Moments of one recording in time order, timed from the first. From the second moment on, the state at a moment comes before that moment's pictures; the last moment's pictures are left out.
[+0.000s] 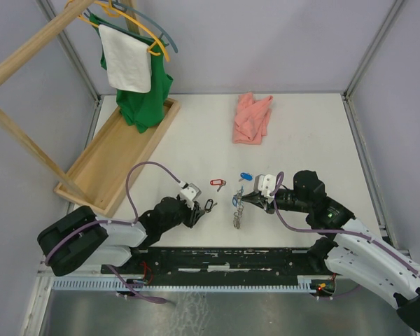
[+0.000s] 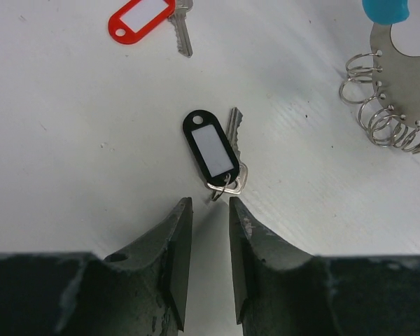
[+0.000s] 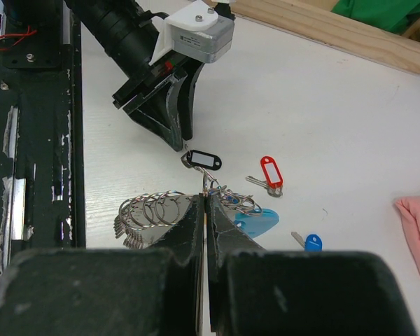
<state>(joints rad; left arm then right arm) -0.87 1.25 0.10 0.71 -0.02 -0.19 0.71 0.72 0.55 -0.14 -0.58 -0.39</state>
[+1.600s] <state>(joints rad) -0.88 1.31 0.20 0.60 0.04 -0.12 0.71 0.71 0.55 -0.14 -0.58 -0.39</state>
